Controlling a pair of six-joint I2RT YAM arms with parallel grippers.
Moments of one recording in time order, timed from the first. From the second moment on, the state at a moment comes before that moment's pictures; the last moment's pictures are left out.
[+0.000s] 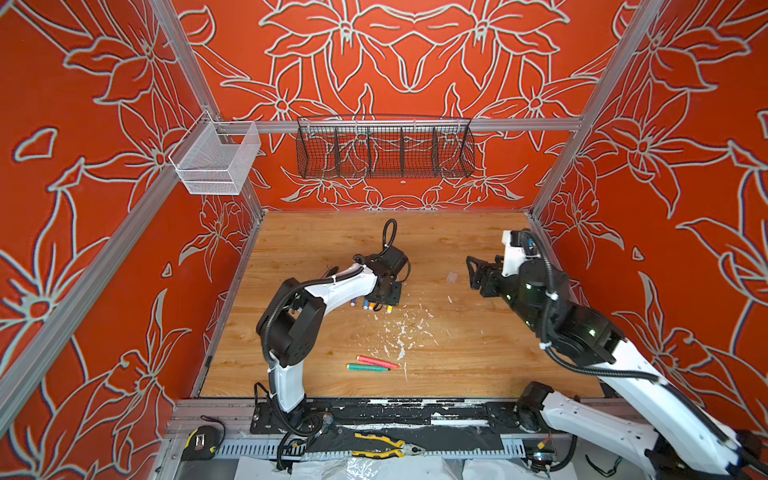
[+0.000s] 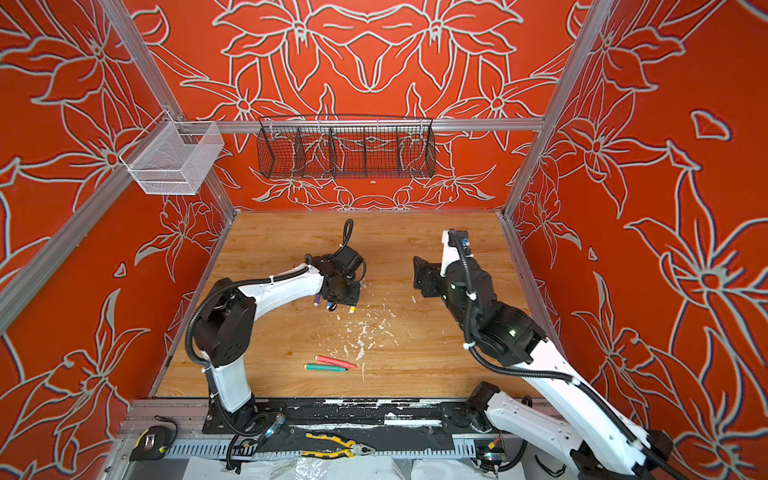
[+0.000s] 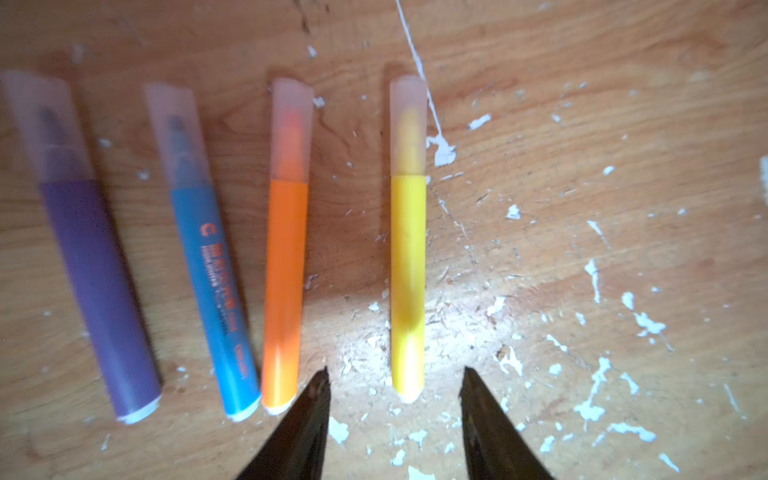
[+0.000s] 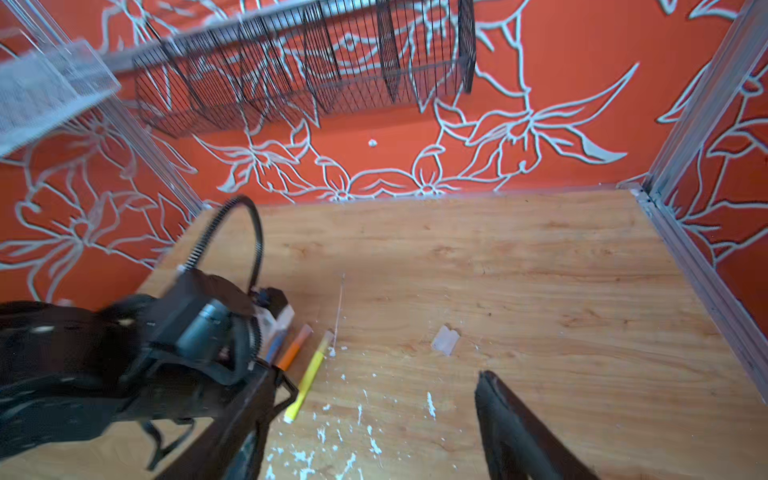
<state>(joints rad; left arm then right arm) -0.61 1.81 1.30 -0.70 -0.06 -0.46 0.72 0.90 1.09 -0.59 0.45 0.41</state>
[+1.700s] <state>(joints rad) -1.11 1.75 1.09 -1.08 -0.29 -0.66 0.62 1.30 0.95 -0.28 0.35 0.48</state>
